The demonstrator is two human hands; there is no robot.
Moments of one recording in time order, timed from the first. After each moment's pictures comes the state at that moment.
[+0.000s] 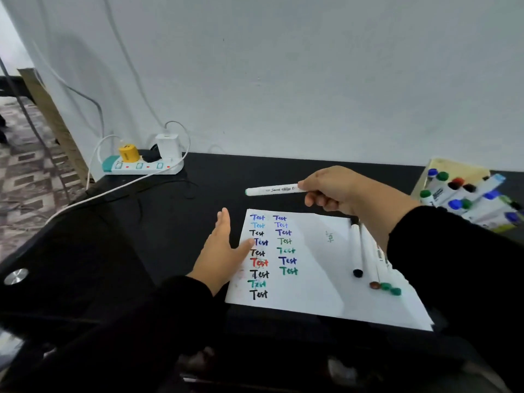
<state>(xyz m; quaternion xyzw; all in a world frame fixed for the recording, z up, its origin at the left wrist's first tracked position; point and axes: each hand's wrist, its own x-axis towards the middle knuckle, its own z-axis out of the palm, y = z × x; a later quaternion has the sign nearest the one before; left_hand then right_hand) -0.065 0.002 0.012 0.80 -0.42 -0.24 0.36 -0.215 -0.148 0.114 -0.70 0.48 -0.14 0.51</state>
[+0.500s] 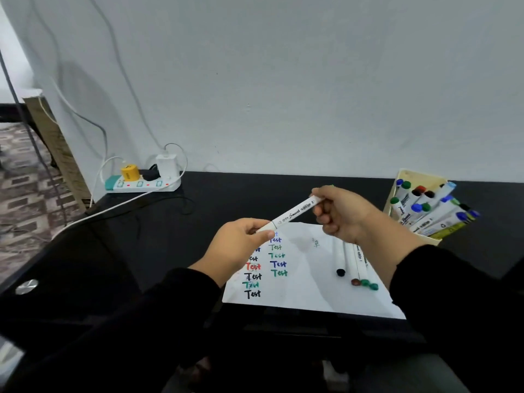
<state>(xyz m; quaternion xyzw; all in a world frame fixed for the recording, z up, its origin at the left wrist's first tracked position) -0.106 0.016 0.078 0.70 -0.45 -0.31 0.46 -0.261 -0.112 0.113 -0.53 0.44 -0.26 0.67</state>
